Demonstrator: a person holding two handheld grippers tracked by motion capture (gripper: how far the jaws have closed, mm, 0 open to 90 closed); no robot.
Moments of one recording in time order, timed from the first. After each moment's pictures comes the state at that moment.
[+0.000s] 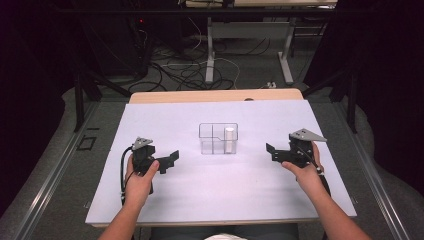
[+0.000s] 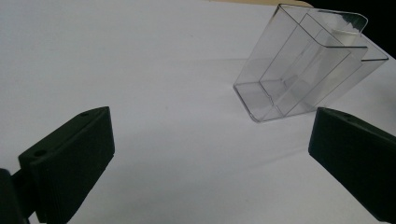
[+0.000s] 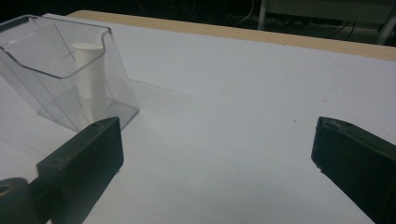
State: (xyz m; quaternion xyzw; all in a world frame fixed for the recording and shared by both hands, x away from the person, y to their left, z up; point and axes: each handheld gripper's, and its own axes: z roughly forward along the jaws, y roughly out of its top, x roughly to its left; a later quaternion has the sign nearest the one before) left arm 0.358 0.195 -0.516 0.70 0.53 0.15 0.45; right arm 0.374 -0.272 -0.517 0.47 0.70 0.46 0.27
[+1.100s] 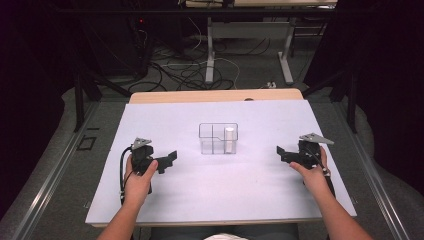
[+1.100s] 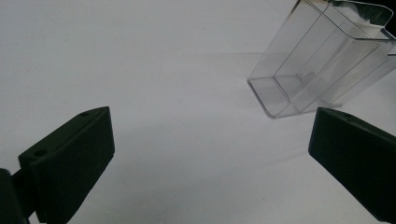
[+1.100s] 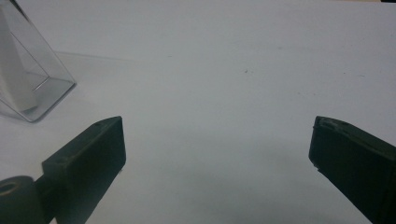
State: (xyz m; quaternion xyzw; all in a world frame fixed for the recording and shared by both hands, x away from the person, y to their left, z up) left arm 0.363 0.199 -0.523 0.69 0.54 0.15 0.45; right arm 0.385 -0.307 -0.549 0.53 0.68 0.43 0.25
